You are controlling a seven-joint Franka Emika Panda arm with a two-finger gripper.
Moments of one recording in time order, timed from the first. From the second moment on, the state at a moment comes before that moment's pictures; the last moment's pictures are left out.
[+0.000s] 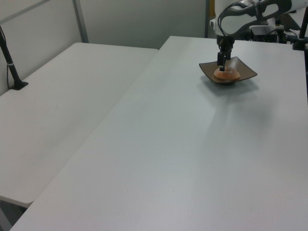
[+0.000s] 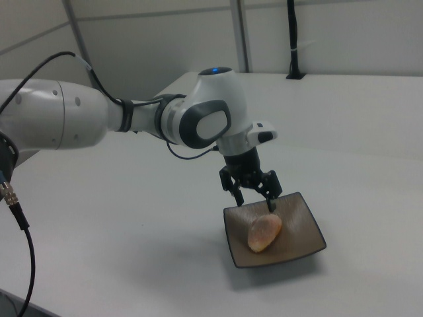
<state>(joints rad) 0.29 0.39 -0.57 -1.71 0.04 2.09 -0.27</state>
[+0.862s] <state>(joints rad) 0.20 0.13 -0.21 -1.65 0.07 1.88 0.05</state>
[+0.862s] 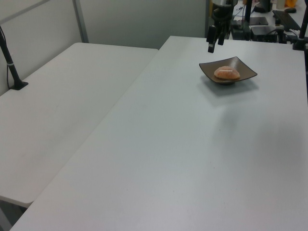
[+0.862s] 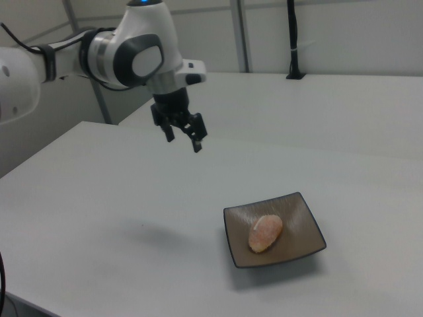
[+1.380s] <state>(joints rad) 0.18 0.11 -0.08 -1.65 0.01 1.78 0.12</state>
